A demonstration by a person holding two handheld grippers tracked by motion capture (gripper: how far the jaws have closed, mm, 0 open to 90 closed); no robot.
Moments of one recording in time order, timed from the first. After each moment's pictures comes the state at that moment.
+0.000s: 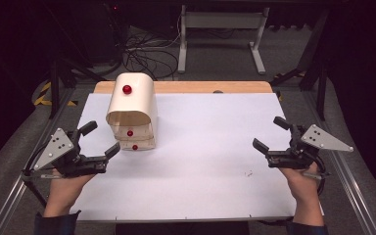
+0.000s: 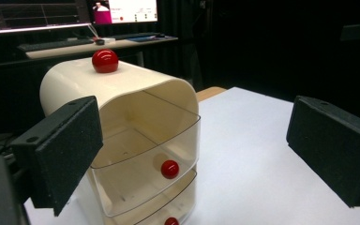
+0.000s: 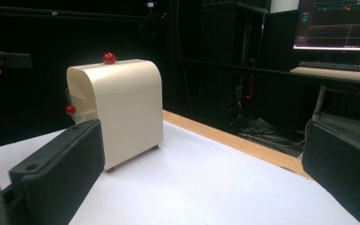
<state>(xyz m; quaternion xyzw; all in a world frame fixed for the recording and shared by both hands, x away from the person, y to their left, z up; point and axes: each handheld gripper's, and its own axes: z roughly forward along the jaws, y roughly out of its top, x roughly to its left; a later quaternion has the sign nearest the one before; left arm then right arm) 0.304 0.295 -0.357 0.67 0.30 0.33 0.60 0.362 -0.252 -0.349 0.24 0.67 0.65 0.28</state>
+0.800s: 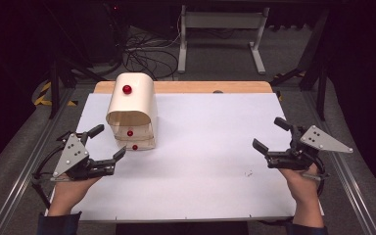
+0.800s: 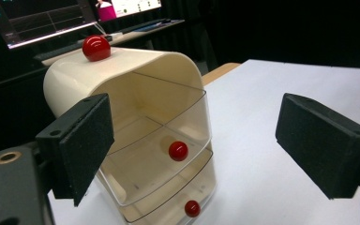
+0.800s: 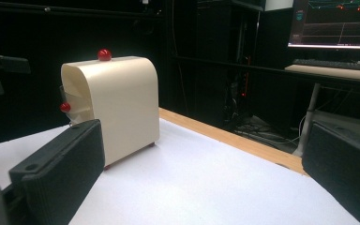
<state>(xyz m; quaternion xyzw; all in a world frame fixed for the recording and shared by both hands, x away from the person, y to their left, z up) 0.305 0.280 -0.371 0.70 0.27 0.39 0.54 0.359 -0.250 -0.349 0.25 0.67 0.64 0.28</state>
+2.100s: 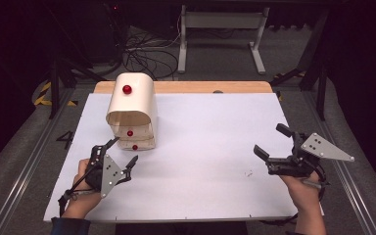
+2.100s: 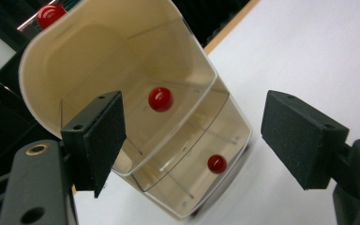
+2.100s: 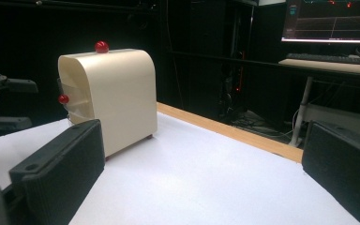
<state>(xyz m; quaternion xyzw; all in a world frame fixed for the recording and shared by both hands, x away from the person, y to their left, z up) 0.305 0.242 -0.426 0.74 0.20 0.52 0.37 0.345 -0.252 -0.357 0.26 0.67 0.63 0.29</state>
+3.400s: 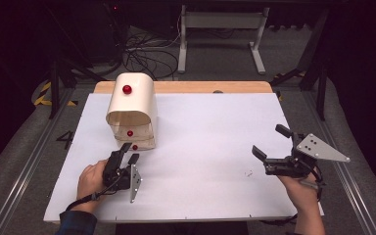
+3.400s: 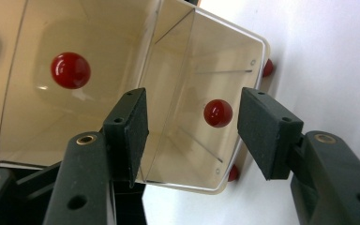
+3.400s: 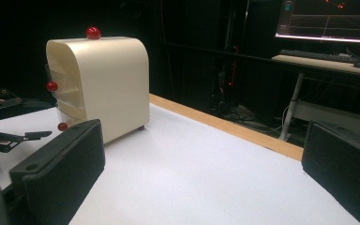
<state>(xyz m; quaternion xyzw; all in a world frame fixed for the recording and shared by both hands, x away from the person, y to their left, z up) 0.329 0.221 -0.481 0.76 0.07 0.63 0.14 0.346 -0.249 -0.361 0.26 0.68 0.61 0.31</state>
